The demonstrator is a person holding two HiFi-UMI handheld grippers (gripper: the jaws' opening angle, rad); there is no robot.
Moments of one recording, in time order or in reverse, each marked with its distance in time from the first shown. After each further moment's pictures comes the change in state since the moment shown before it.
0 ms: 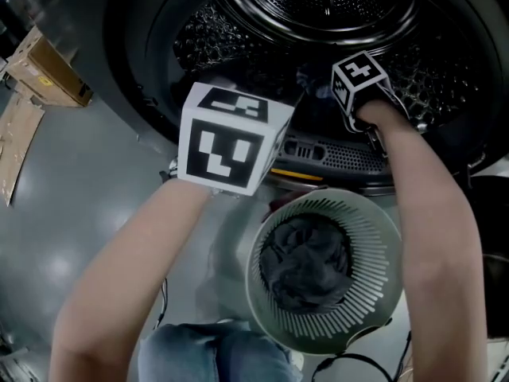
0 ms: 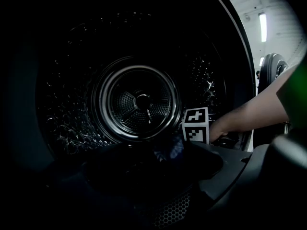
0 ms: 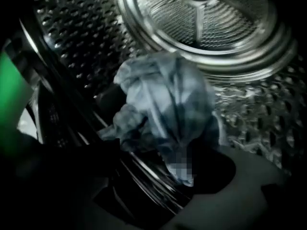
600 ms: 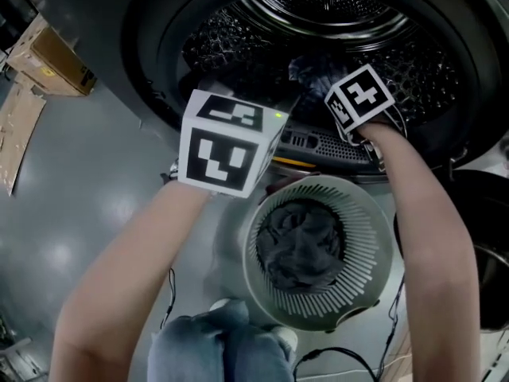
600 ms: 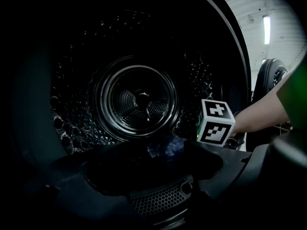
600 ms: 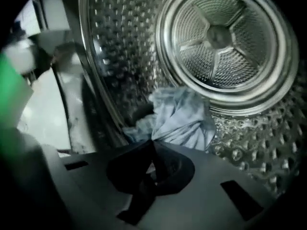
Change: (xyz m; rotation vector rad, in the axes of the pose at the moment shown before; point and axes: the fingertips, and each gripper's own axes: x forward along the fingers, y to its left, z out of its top) left arm -0.020 -0.010 0.000 -0.025 0.043 -0.002; right arm -0.044 0.041 0.006 -0.241 -0.263 0.022
